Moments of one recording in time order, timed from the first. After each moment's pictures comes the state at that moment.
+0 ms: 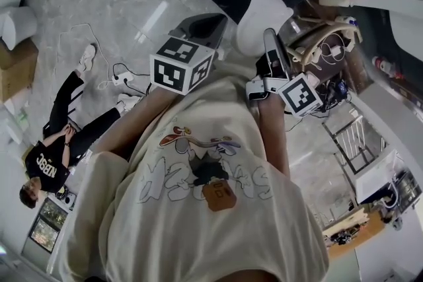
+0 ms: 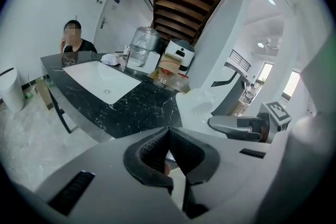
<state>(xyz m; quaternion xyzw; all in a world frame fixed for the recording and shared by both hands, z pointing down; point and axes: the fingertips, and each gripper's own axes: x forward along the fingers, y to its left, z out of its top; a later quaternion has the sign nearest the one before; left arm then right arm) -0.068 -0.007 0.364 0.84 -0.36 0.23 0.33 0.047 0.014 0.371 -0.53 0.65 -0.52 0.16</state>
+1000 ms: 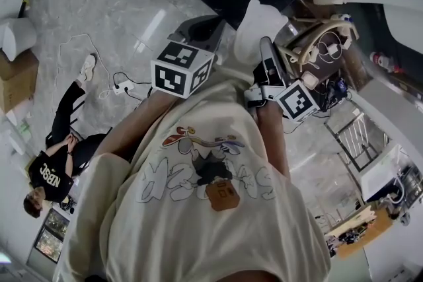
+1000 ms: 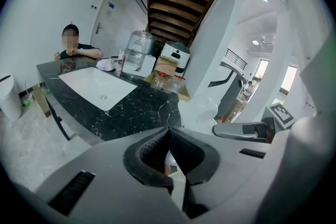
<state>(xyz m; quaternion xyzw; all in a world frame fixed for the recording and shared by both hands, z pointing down) -0.056 -0.003 0.352 0.86 -0.35 0.22 0.31 0.052 0.040 0.366 -0.53 0.64 -0.53 0.18</state>
